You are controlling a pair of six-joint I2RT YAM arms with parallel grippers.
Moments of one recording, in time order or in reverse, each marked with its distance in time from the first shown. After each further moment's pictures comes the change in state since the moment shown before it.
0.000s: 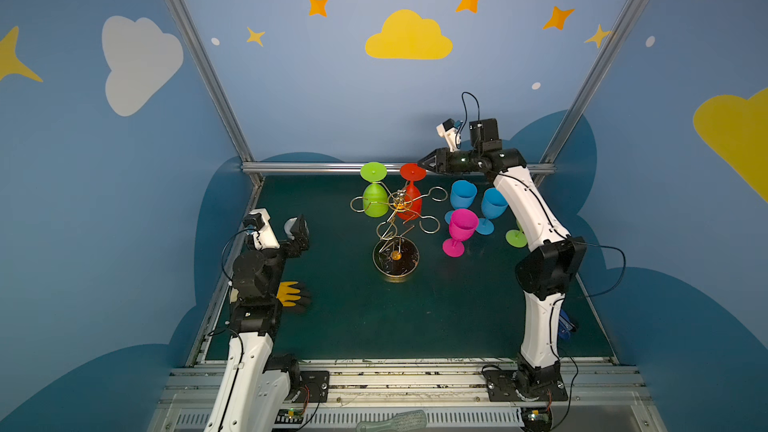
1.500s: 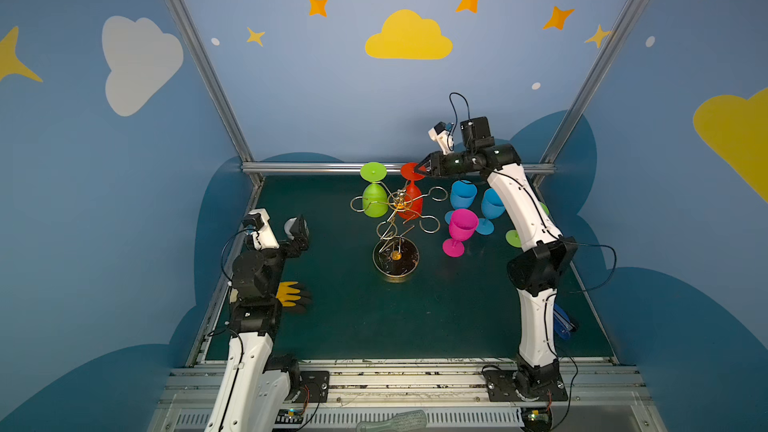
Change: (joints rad) left arm 0.007 0.000 0.000 0.000 0.004 0.000; right arm 0.036 0.070 0.168 -0.196 0.063 -0.091
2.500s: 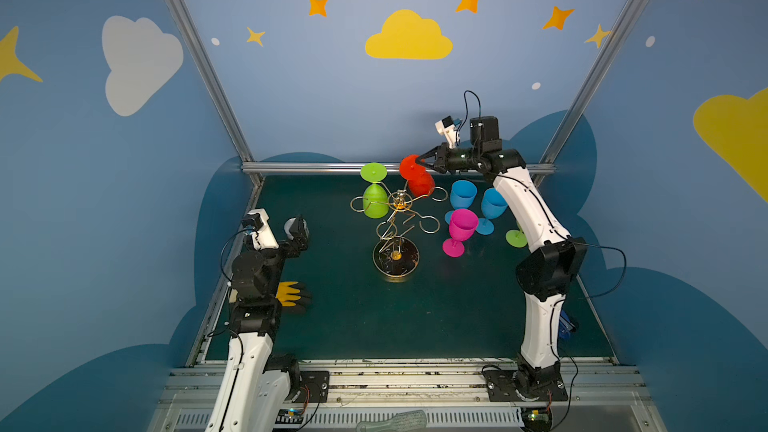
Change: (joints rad) left arm 0.005 -0.003 0.000 0.000 0.000 0.000; right arm -0.038 -0.090 -0.209 0.323 -0.193 0.282
